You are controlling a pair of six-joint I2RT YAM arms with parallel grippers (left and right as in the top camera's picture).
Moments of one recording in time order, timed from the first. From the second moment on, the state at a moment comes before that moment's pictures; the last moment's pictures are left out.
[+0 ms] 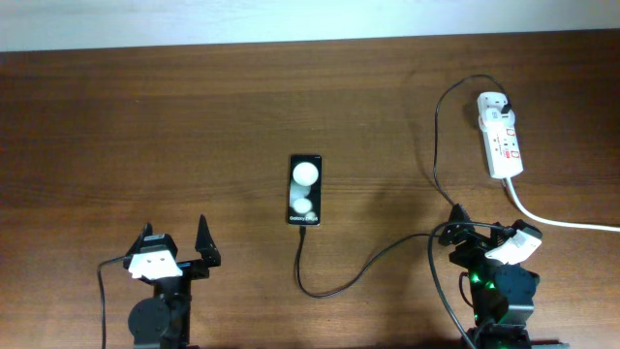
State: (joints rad) left arm 0.01 0.01 0.02 -0.08 -0.06 -0.12; right arm -0.10 0.21 0.02 -0.09 0.04 0.50
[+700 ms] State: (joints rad) left arm 0.01 0.01 0.02 -0.08 -0.06 -0.12; right arm 0.10 0.01 0.02 -0.08 0.03 0.50
